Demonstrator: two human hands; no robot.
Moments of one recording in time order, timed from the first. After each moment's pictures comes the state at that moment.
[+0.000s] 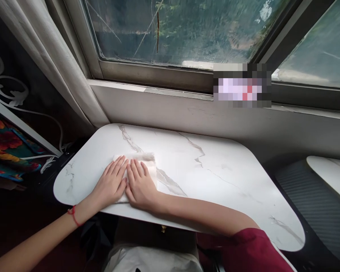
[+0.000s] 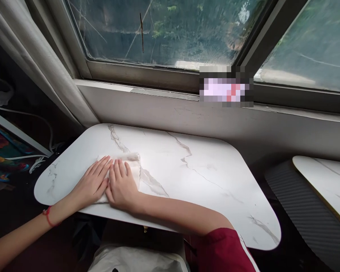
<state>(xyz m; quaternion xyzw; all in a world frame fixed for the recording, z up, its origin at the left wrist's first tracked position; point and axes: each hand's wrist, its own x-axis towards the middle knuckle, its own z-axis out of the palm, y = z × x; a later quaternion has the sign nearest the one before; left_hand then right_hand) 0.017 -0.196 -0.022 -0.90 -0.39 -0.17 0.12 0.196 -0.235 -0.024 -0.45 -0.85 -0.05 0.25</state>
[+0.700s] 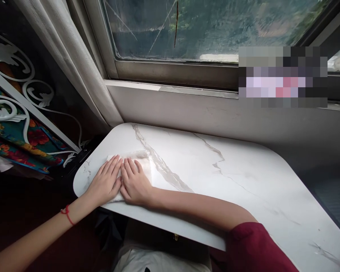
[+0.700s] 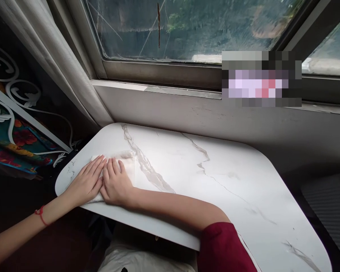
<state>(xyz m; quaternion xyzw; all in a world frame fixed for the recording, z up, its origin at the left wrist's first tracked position) -0.042 -0.193 -0.015 -0.87 -0.44 -0.12 0.16 0.145 -0.203 -0.017 -0.37 -0.89 -0.02 0.27</state>
